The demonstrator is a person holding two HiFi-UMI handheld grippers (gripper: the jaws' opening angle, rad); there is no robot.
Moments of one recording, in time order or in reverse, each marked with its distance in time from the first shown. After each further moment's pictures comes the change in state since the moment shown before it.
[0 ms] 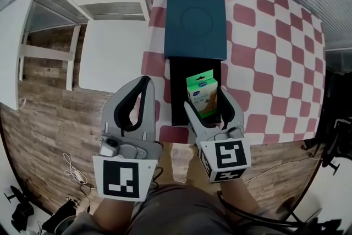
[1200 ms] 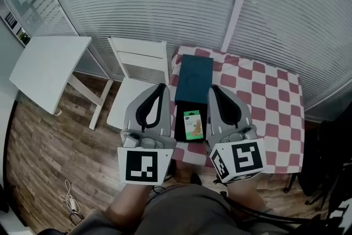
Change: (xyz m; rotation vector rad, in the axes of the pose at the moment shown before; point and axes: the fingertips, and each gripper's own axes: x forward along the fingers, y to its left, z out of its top) left arm -0.085 -0.054 0.191 0.180 -0.408 0.171; right arm -0.168 0.007 0.233 -0.156 -0.670 0.121
